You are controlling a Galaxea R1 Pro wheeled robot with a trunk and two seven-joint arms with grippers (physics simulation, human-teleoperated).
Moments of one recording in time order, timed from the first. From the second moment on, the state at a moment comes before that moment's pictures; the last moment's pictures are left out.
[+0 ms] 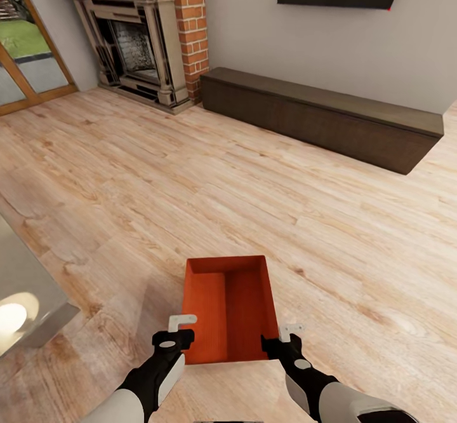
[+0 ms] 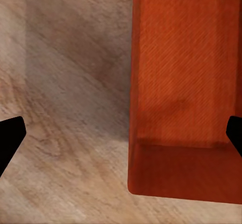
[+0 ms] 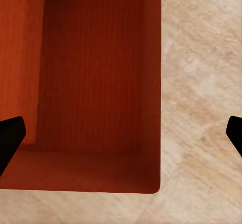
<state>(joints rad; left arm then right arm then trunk) -0.58 -0.14 -0.21 -0.45 0.18 0.13 0.37 -0.69 0.11 0.05 -0.03 0.04 -0.29 -0.08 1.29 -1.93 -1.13</state>
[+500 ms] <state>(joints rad) -0.58 -0.14 -0.21 -0.45 0.18 0.13 0.37 -0.69 0.11 0.05 -0.03 0.04 -0.29 -0.08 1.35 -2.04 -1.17</state>
